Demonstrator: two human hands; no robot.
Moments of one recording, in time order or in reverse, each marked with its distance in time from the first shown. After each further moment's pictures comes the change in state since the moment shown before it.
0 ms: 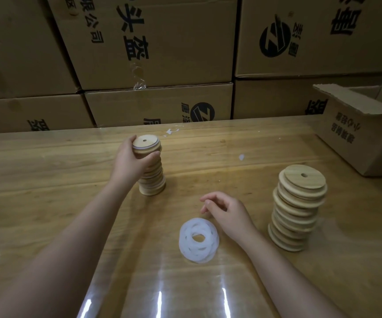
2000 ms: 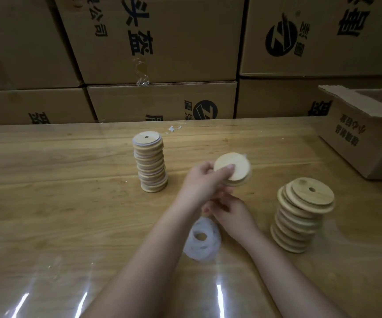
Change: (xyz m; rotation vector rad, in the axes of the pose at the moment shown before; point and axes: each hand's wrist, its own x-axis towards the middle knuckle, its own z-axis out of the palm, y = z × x) left_hand -0.106 0.111 0.045 -0.749 -0.554 -0.323; right_hand 0.005 0.008 0.002 -0.135 -0.037 -0.067
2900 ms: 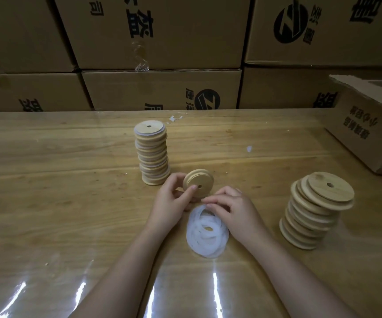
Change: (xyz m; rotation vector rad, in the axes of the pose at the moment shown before) left_hand 0.008 -0.082 -0.074 0.203 0.153 0.276; right_hand -0.007 -0.010 0.004 -0.234 0.045 -0.100
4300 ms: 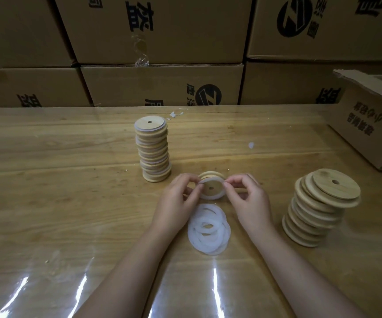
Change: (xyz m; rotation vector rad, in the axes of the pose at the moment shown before) left_hand -0.001 -0.013 0.005 0.296 -0.003 0.291; right_hand 0.005 0.008 0.000 0.214 0.386 0.056
